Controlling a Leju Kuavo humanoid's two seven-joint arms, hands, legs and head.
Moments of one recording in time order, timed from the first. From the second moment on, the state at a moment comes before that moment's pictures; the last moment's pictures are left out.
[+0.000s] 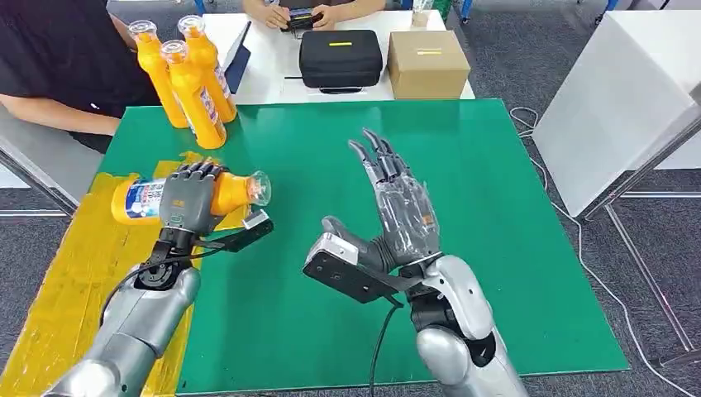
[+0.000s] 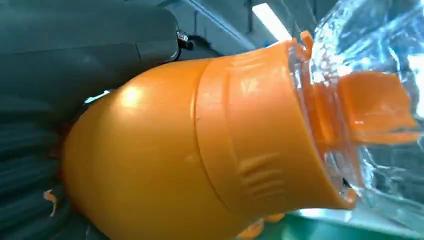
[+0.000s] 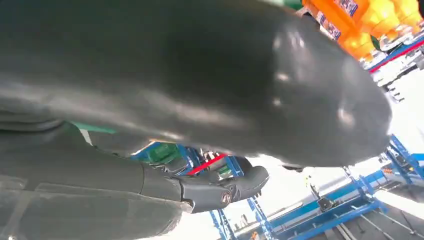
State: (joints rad) left arm -0.65 -0.10 -0.22 -0.71 -1.49 0.70 -0.05; right arm -0.17 0.05 0.48 -2.01 1.00 0.05 0.24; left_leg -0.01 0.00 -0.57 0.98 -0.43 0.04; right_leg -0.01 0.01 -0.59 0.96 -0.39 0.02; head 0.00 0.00
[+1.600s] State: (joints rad) left arm -0.59 -0.03 -0.19 -0.52 -1.54 0.70 -0.13; right arm -0.24 0.05 0.51 -1.99 0.95 0.13 0.21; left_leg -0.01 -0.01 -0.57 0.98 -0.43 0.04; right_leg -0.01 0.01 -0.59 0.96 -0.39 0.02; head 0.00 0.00
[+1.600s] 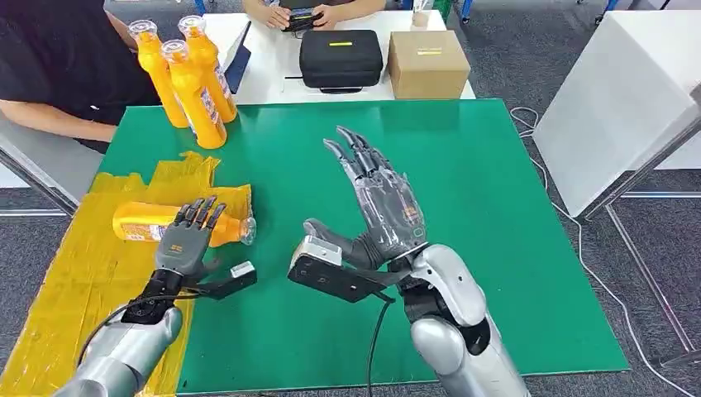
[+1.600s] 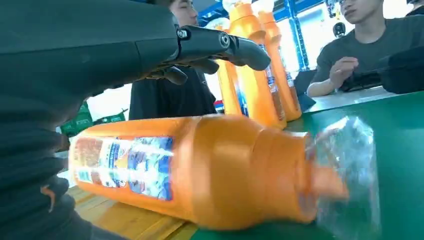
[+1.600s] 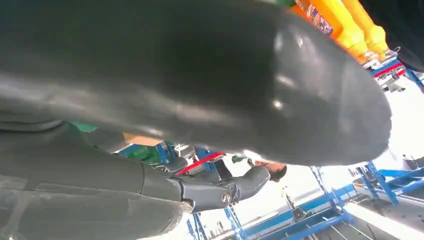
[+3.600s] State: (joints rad) left arm -0.76 -0.19 -0.23 -0.87 0.06 0.06 -0.25; right arm -0.57 0.19 0.30 -1.13 0.44 -0.22 -0.28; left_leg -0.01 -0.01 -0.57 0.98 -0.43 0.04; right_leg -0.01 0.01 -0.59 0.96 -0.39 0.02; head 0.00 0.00
